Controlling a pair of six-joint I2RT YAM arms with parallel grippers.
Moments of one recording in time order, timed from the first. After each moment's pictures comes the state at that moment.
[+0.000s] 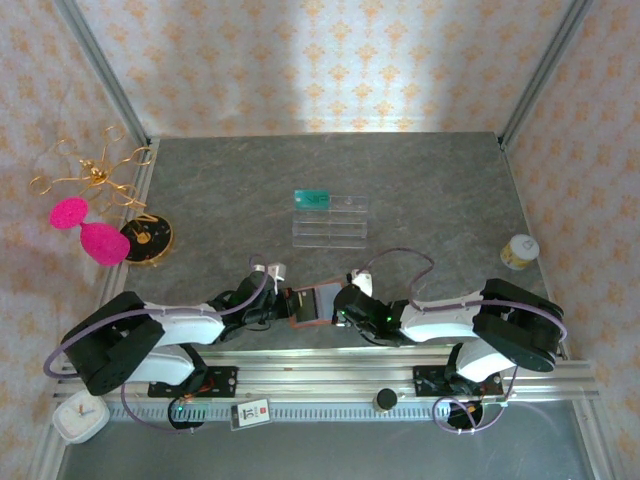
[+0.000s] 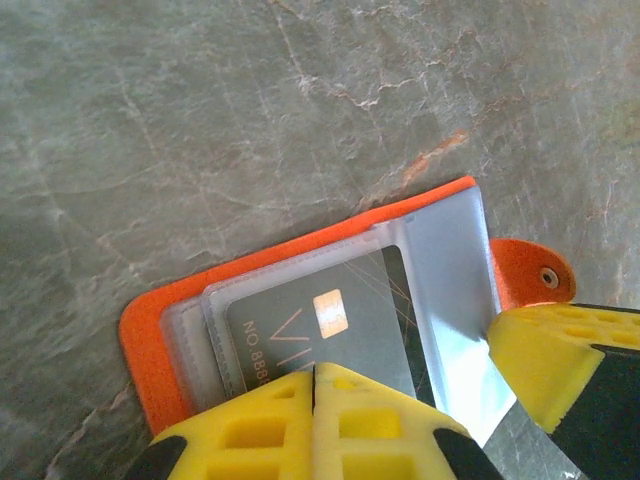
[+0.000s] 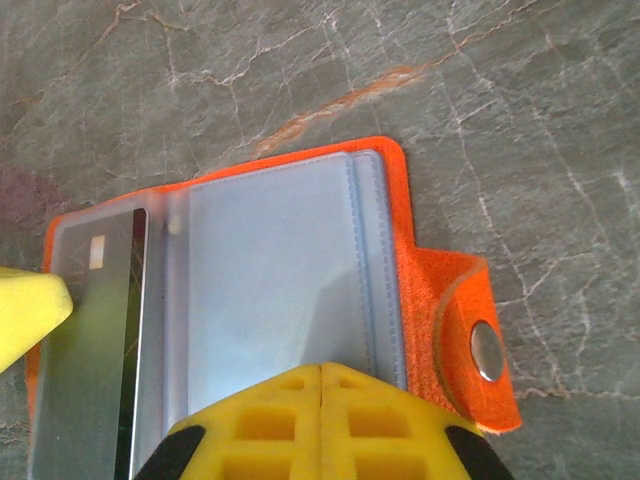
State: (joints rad) left arm -0.73 1.33 0.24 0.39 0.13 -0.90; right arm 1.11 1.45 0.47 0.10 0.29 1.02
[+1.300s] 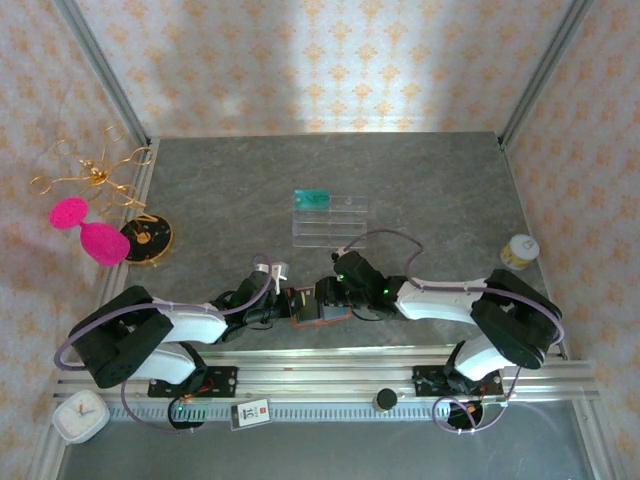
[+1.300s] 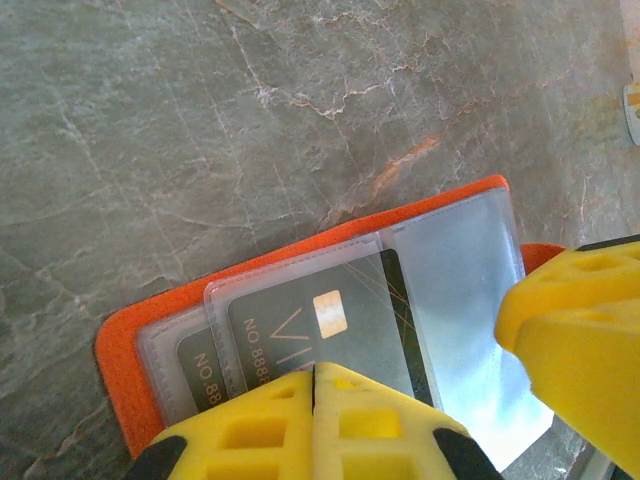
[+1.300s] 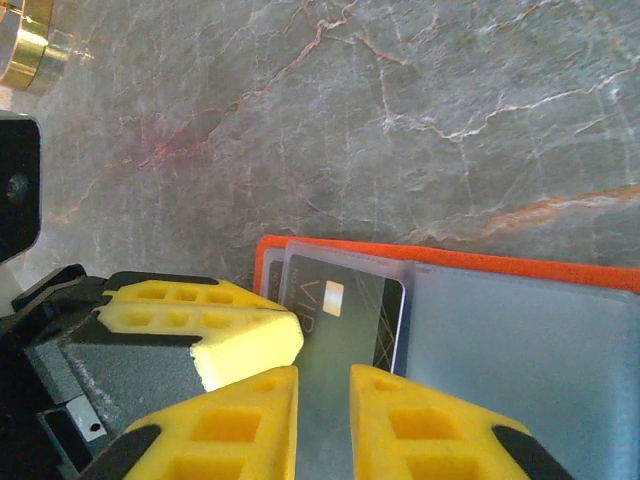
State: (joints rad) left arm -0.73 1.37 0.23 0.49 0.15 -0.88; right arm 0.94 1.49 0.63 0.11 -0.13 0.92
